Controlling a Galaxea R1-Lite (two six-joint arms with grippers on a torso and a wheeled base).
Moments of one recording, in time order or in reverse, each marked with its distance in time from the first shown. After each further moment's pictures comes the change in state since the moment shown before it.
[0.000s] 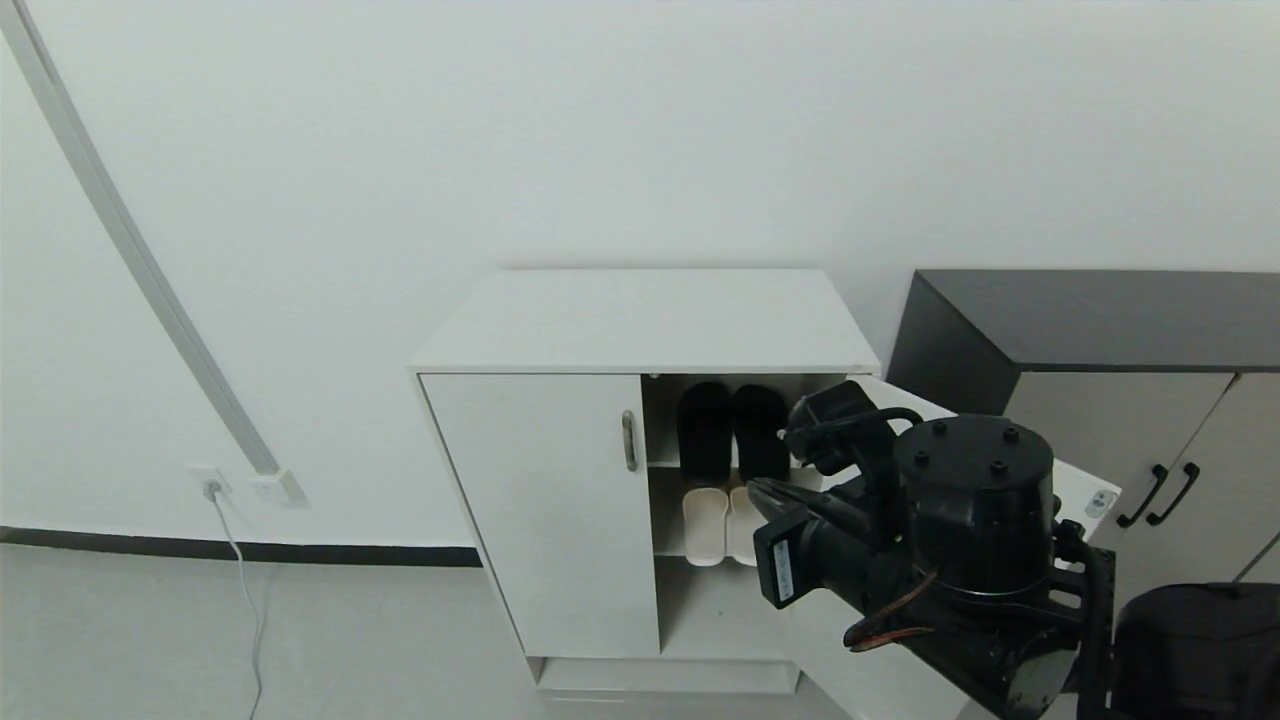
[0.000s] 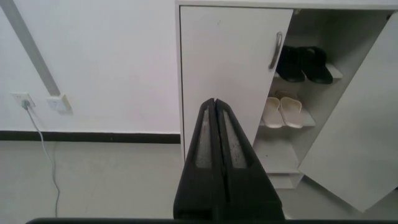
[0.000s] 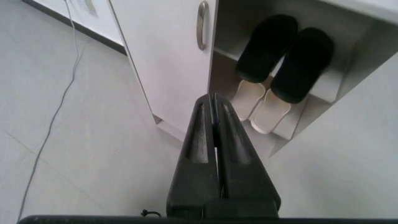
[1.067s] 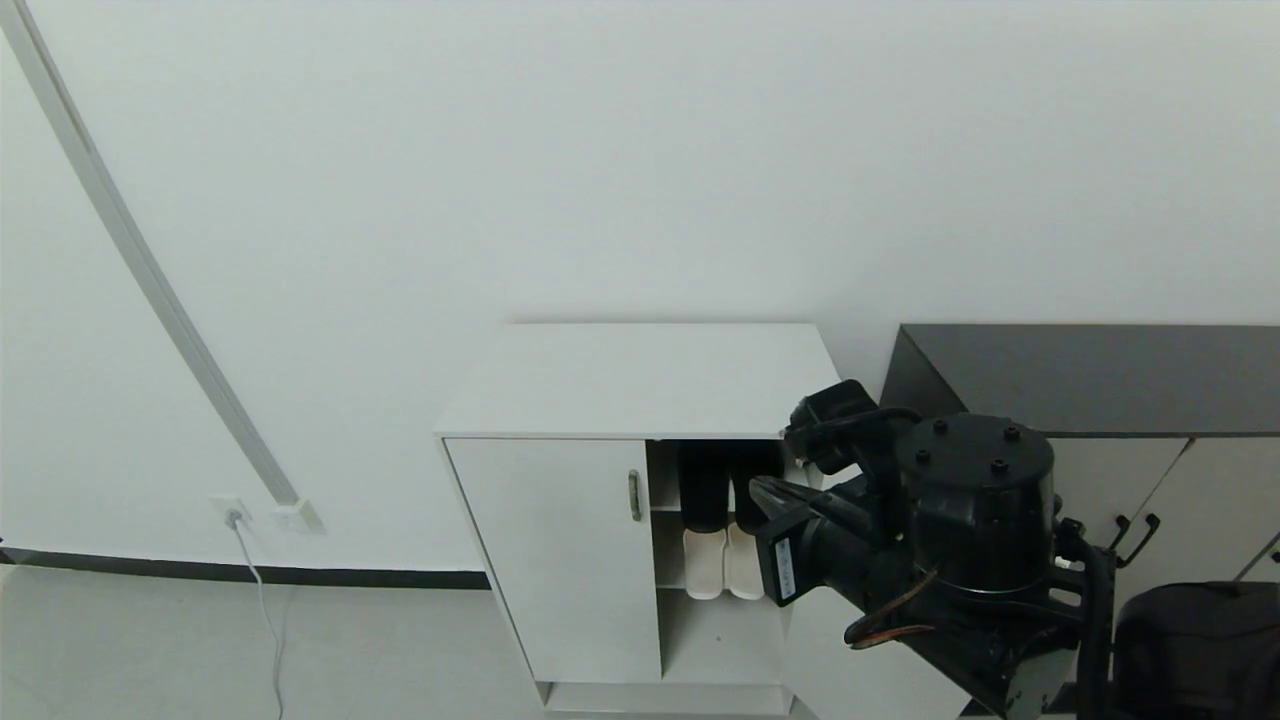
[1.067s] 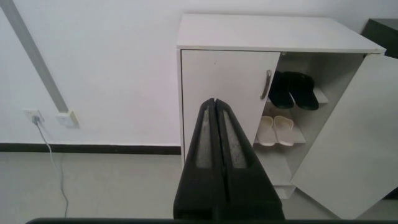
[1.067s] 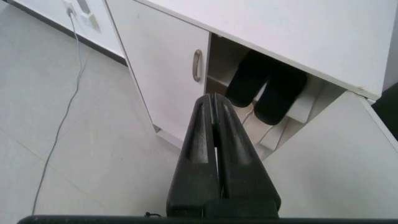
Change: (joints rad) left arm 0.000 0.000 0.000 0.000 -0.001 0.001; right arm -0.005 0.000 0.001 -0.002 -0.008 -0.010
